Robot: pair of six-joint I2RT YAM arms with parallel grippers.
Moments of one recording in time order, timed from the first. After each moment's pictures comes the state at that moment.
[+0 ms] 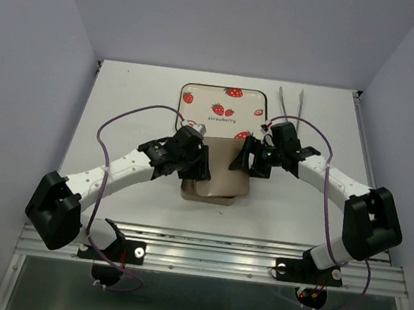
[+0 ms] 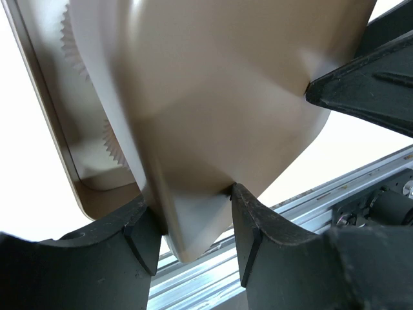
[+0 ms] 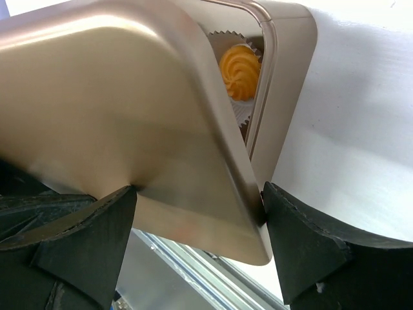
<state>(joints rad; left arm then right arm) -0.76 1.33 0.96 -0.51 0.03 -0.72 0.44 1.51 0.96 -0.33 -0.51 0.65</state>
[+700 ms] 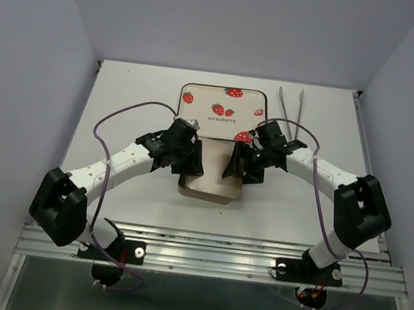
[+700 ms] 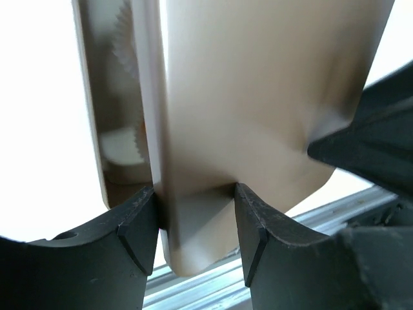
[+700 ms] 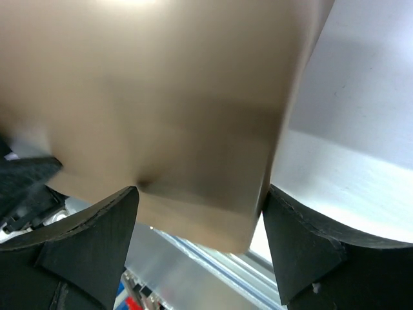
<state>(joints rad) -0.66 1.37 0.98 -0.57 0.06 -0.67 0.52 1.61 1.07 -0.50 -0.48 0.66</state>
